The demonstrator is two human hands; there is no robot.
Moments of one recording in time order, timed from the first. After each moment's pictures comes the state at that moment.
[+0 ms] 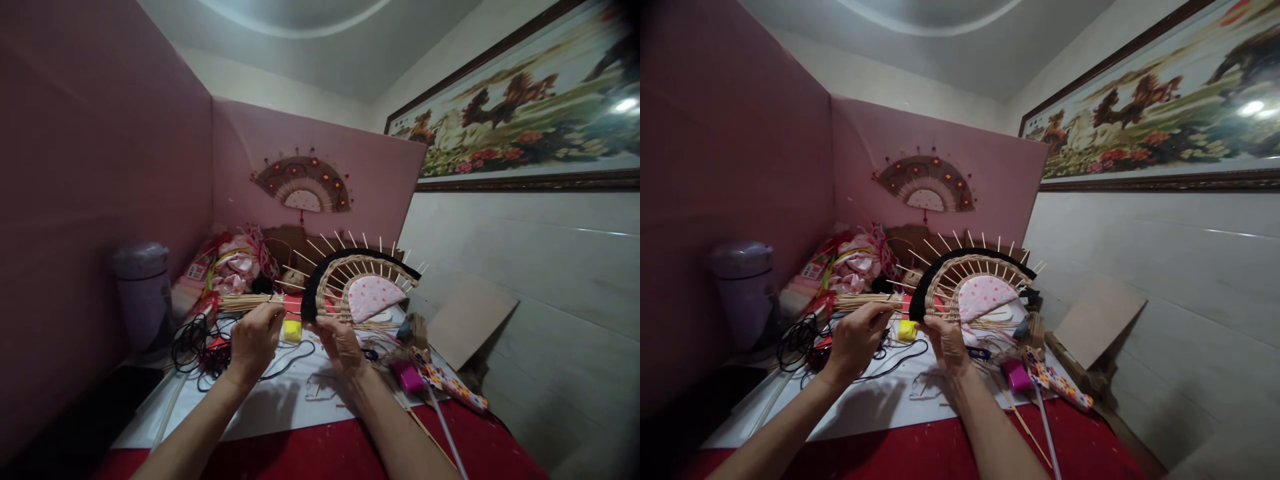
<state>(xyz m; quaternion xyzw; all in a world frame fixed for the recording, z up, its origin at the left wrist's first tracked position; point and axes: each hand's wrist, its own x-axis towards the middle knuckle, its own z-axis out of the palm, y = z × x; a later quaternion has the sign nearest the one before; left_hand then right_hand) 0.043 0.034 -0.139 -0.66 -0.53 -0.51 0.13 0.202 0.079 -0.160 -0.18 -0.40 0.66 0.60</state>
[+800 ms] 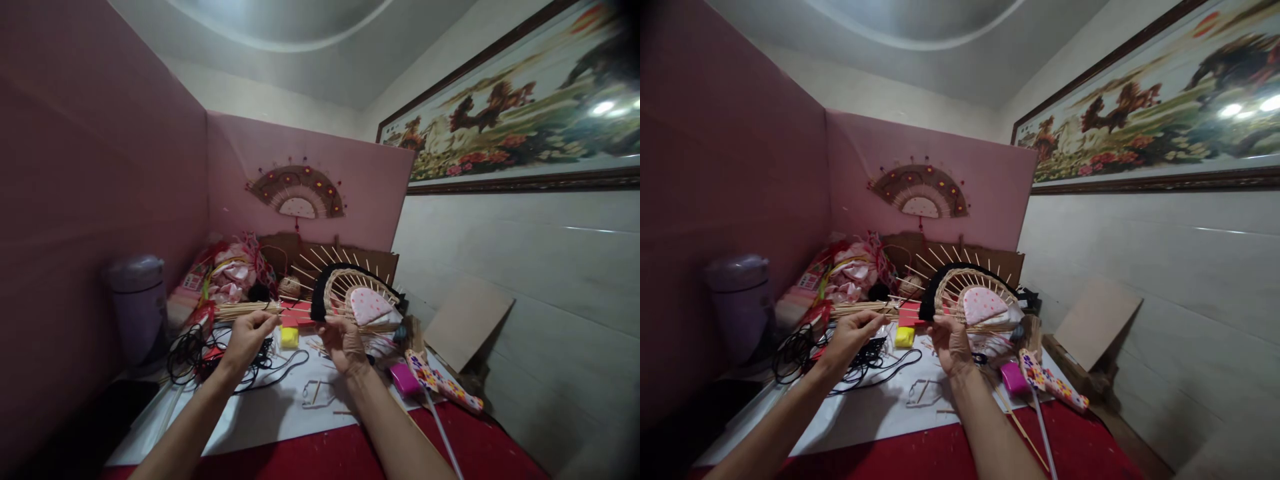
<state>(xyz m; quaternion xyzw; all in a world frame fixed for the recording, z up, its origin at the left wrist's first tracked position) 0.032 0.045 -0.129 -0.58 -0.47 -0.59 -0.30 0.215 0.084 -0.146 -0.14 -0.28 0.71 0.63</state>
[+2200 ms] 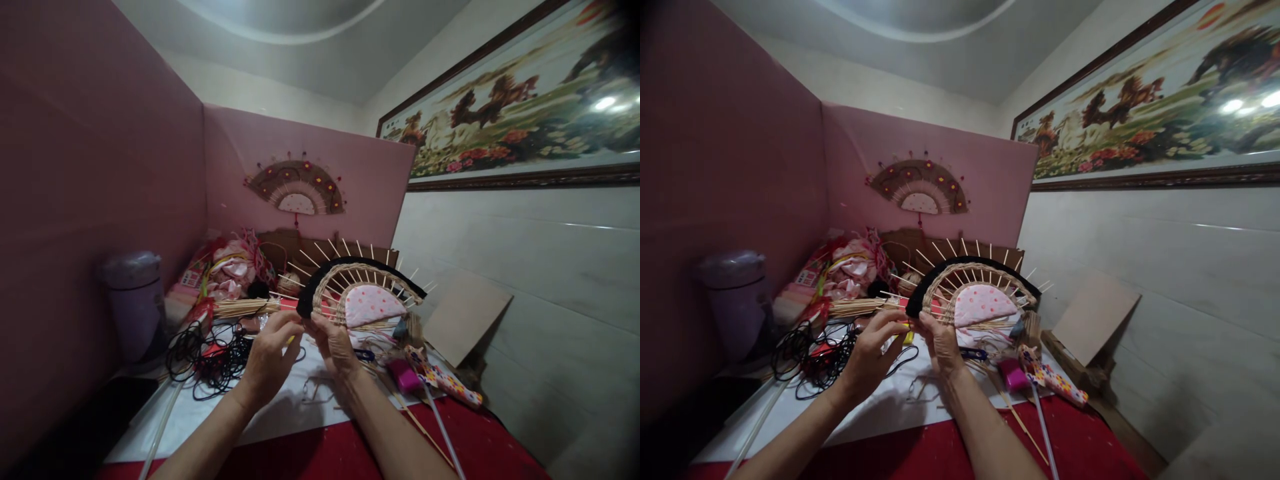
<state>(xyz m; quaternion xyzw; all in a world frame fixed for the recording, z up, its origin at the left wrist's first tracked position) 0.068 0.023 -0.138 -0.76 -0.37 -0.53 -0.01 0.195 0.072 -0.152 -0.16 -0.41 0.64 0.62</state>
